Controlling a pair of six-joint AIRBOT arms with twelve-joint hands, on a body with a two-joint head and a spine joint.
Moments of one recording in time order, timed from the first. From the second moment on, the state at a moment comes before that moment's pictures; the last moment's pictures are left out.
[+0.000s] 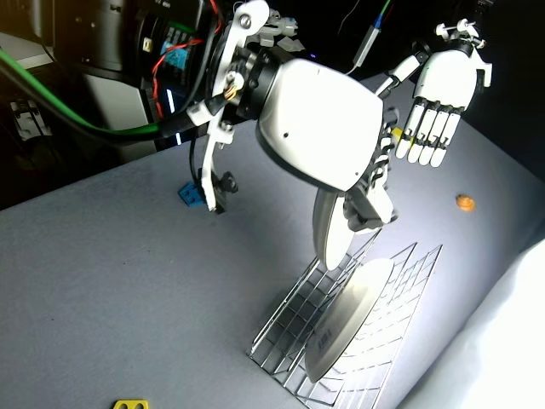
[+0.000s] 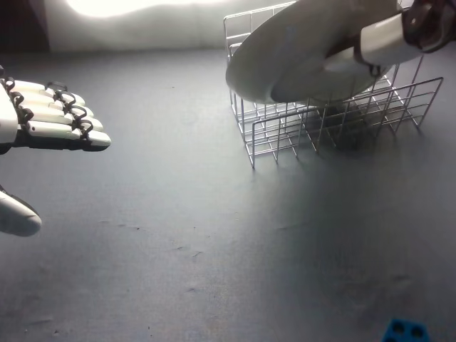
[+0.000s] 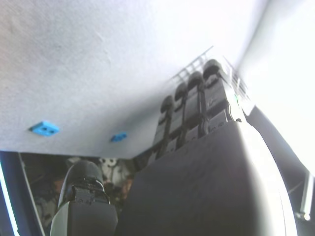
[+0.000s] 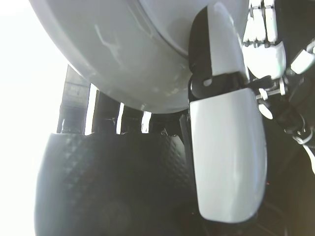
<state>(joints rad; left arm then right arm) 0.39 -0.75 1.34 1.65 -0.79 -0.40 -0.02 -0.92 0.87 1.17 0.24 -2.02</state>
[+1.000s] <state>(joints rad) 0.39 -0.75 1.34 1.66 -0.79 -0.40 -0.05 -0.94 0.90 1.19 0.31 -2.13</state>
